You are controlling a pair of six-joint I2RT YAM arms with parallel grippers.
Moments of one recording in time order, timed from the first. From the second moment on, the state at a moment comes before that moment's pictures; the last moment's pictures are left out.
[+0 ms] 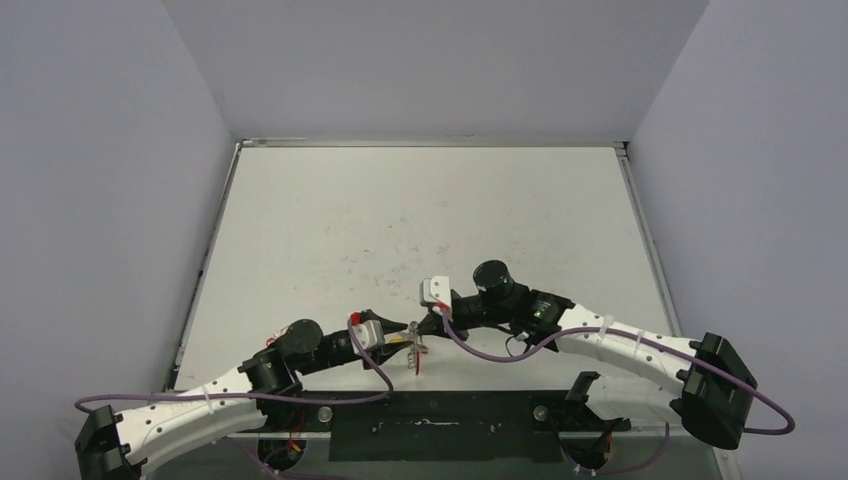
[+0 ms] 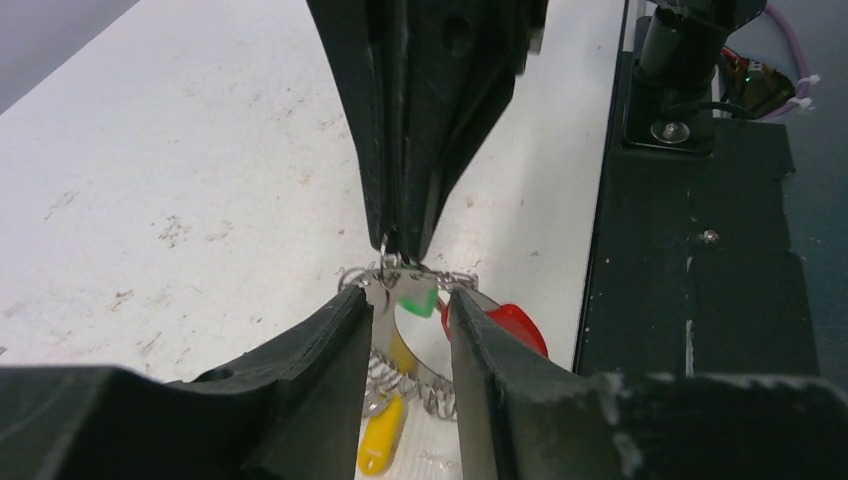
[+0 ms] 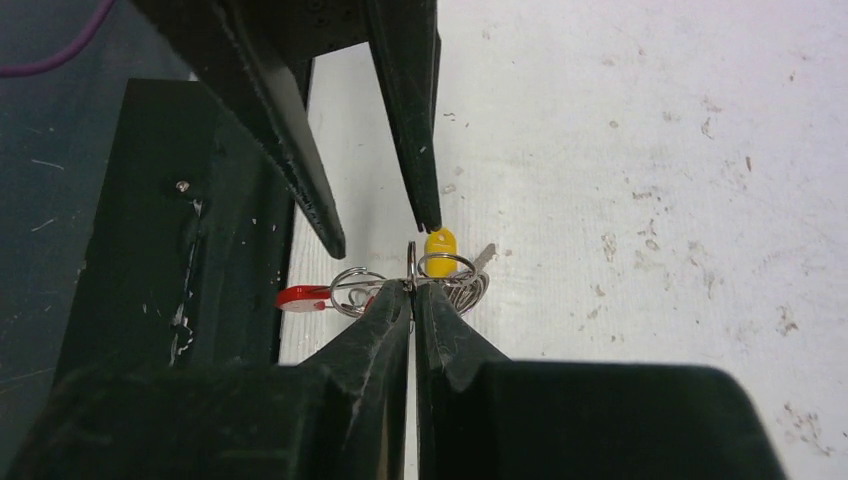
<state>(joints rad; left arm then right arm) -1.04 0.51 0.17 0.27 0.21 0.10 0.95 1.14 0.62 0.06 -0.60 -0.33</state>
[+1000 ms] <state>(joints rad) -1.05 0.63 0.28 0.18 0.24 0.19 1.00 1.43 1.17 -0.77 -0.50 -0.35</state>
